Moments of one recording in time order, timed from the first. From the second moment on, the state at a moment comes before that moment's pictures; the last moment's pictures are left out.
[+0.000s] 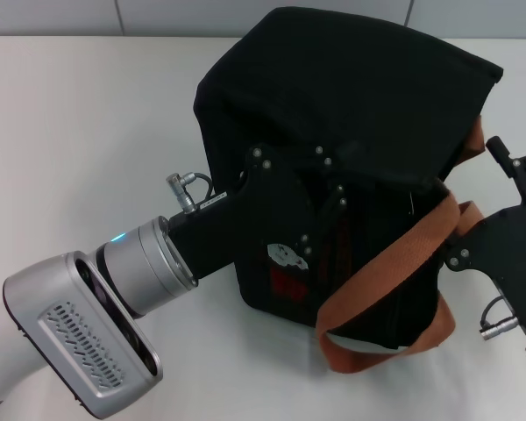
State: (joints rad) left arm -0.66 -2.08 0.34 -0.26 1.90 1.67 0.55; right arm 0.22 2.09 0.11 0.36 -2.01 -1.63 -0.46
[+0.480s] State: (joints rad) left arm -0.66 -2.08 0.34 -0.26 1.90 1.67 0.55; right arm 0.21 2.09 0.06 0.36 -2.02 -1.61 -0.46
